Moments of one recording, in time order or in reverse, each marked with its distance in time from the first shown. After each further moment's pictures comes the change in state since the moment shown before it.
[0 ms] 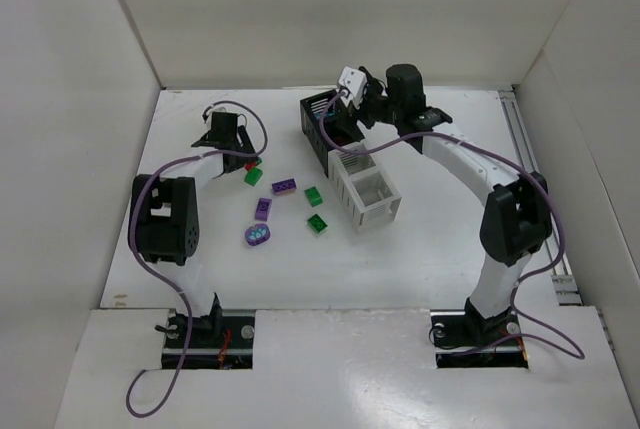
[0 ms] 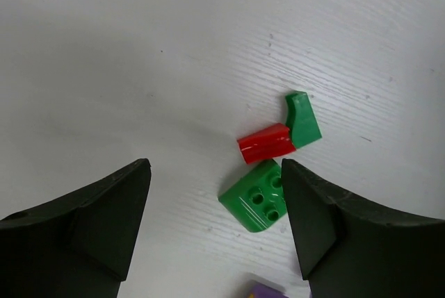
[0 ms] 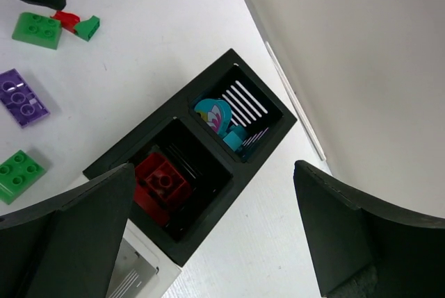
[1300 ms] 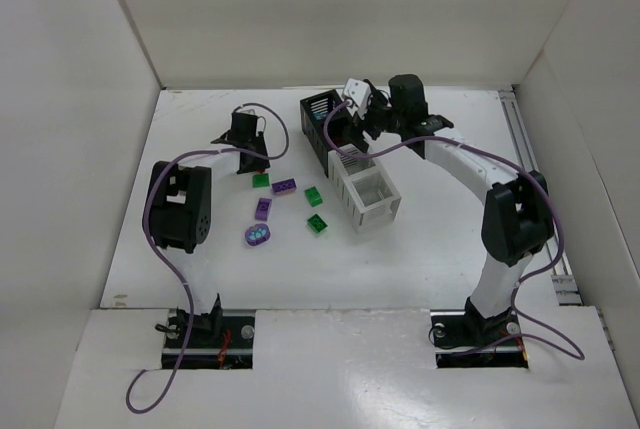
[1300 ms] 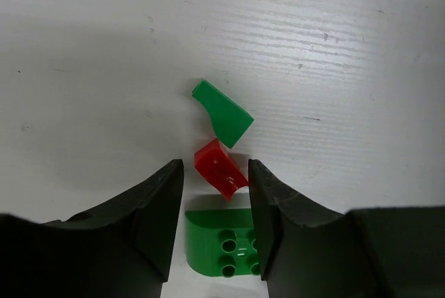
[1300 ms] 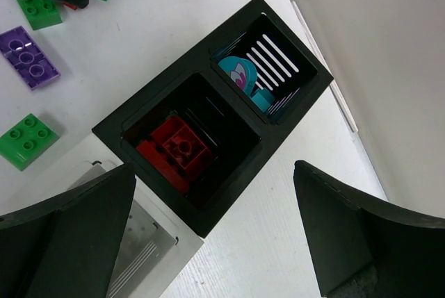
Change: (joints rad) left arm -0.079 0.139 0.069 0.033 0.095 0.112; right arm -0.027 -0.013 -0.097 -0.008 -0.022 -0.003
